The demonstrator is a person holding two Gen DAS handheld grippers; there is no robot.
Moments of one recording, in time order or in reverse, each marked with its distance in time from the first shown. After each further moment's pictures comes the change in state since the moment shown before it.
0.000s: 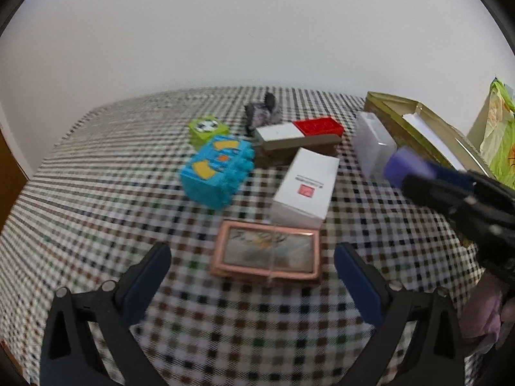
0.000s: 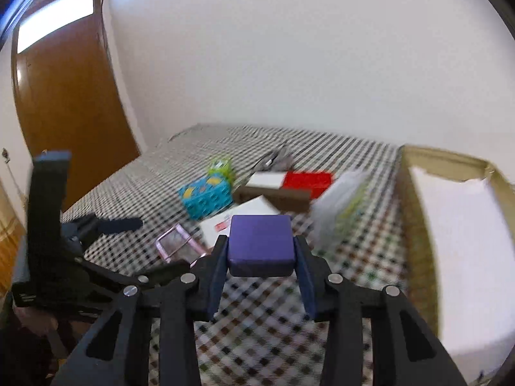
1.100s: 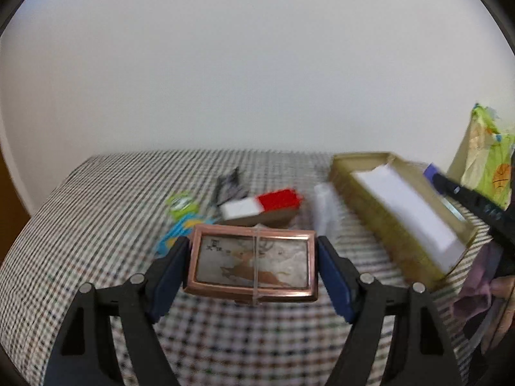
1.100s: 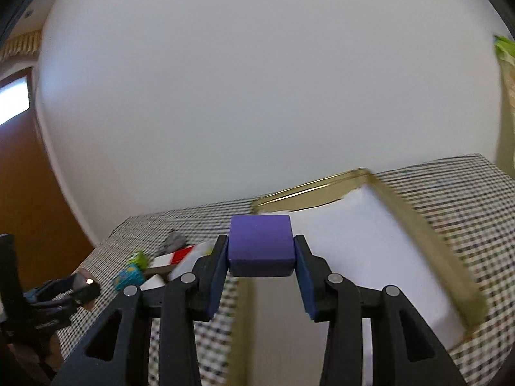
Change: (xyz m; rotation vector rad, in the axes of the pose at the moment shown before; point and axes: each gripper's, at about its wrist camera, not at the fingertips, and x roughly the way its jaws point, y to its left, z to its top) left arm -0.044 -0.046 0.041 0.017 -0.240 -0.046; right arm -0.087 -0.118 -0.006 0.325 -0.276 -0.249
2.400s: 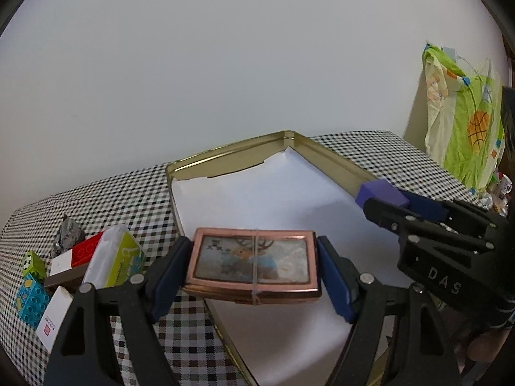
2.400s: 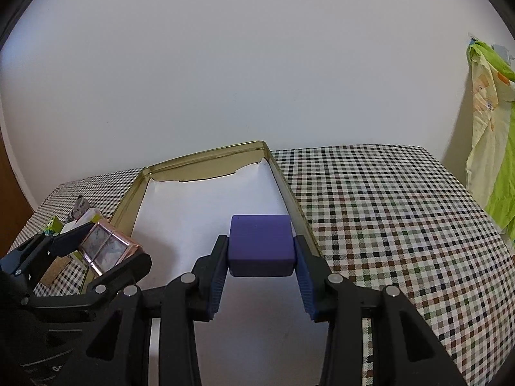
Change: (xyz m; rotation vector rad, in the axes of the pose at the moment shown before) left arm 0.092 -0.197 0.018 0.212 0.042 -0.124; right arm 0.024 -0.076 0.003 -0.099 0.156 -0.253
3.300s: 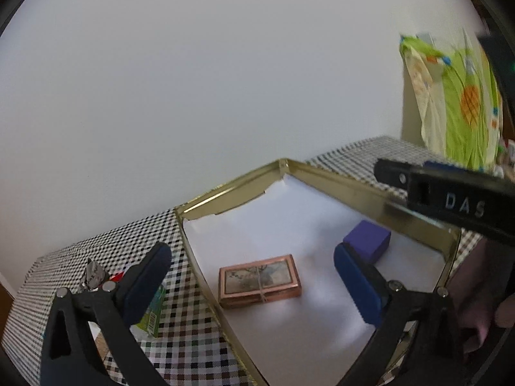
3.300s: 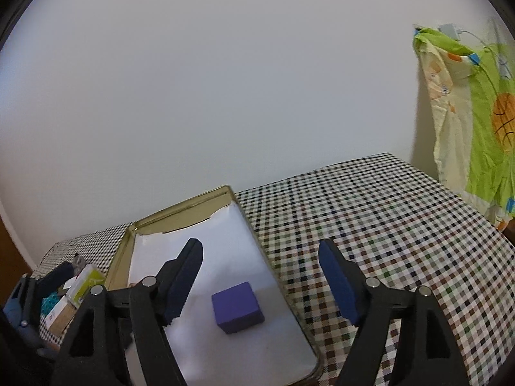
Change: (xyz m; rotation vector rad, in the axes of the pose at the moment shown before) left arm -0.025 -0.022 -0.005 0.147 -0.172 0.082; right arm -0.032 -0.029 0.000 0.193 -0.181 -0.069
